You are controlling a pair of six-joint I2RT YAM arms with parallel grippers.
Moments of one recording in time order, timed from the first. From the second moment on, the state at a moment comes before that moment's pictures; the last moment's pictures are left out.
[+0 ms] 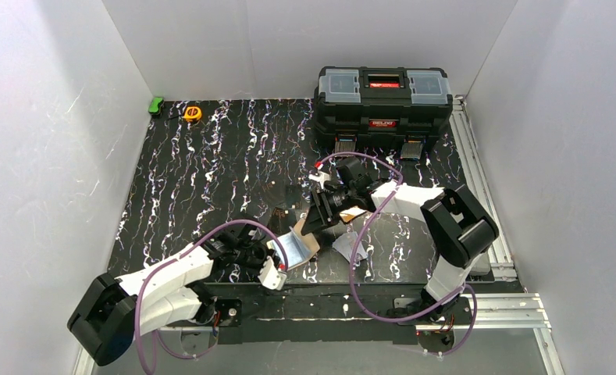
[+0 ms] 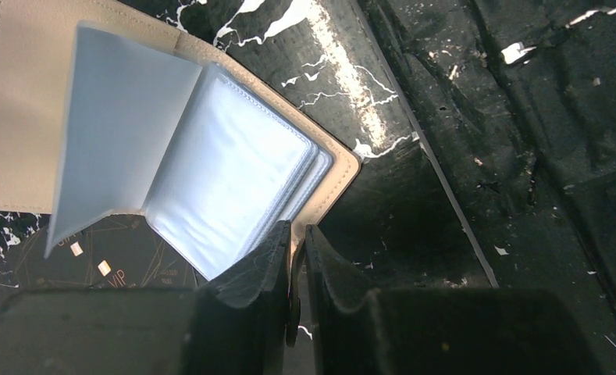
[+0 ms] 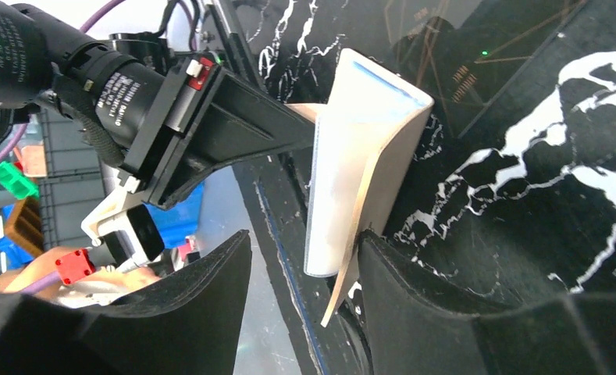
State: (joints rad) left arm -0.70 0.99 0.38 -0.45 0.53 1.41; right arm 0.67 1.72 0.94 -0.05 -0.93 0.49
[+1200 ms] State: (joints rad) left arm -0.70 1.01 0.33 -0.25 0.54 1.36; right arm 0.75 2.09 1.13 -0.06 -1.18 0.52
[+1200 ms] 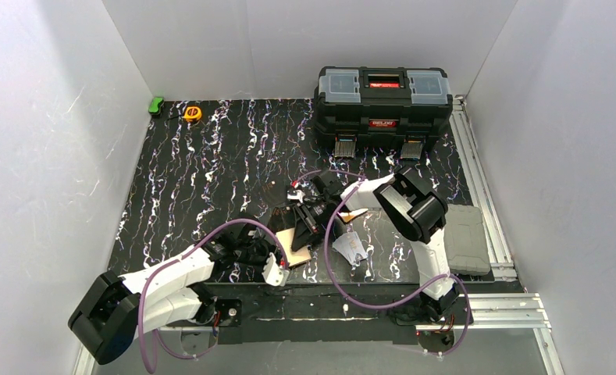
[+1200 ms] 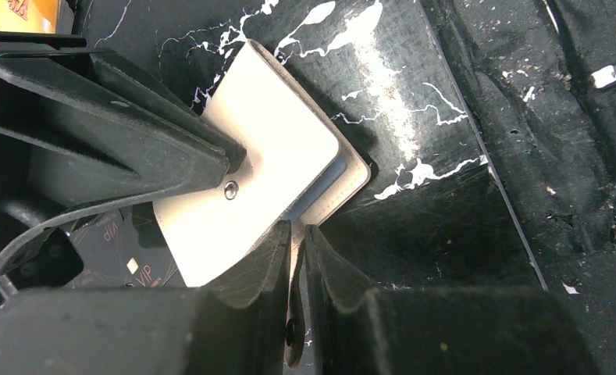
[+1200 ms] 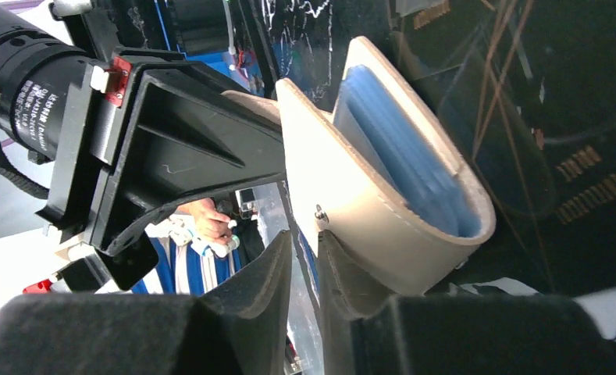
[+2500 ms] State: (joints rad) left arm -0.47 1.09 0.60 -0.50 0.59 1.21; right arm 0.77 1.91 1.20 -0.50 -0.57 0.40
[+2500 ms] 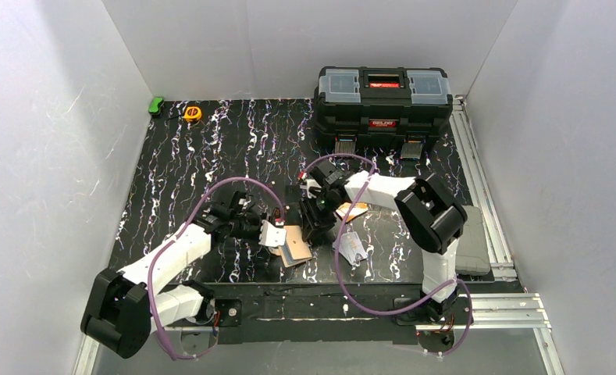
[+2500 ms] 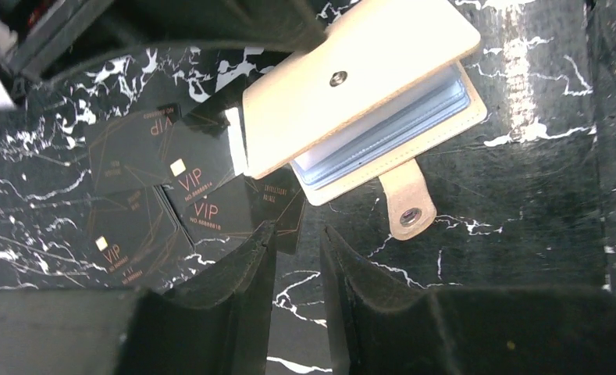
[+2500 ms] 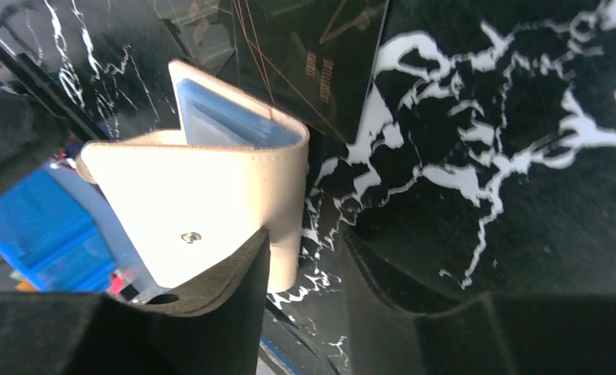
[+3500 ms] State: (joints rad) left arm -0.44 1.21 0.45 -0.35 0.73 1.85; right arm 0.81 2.06 1.40 -0.56 -0.57 0.36
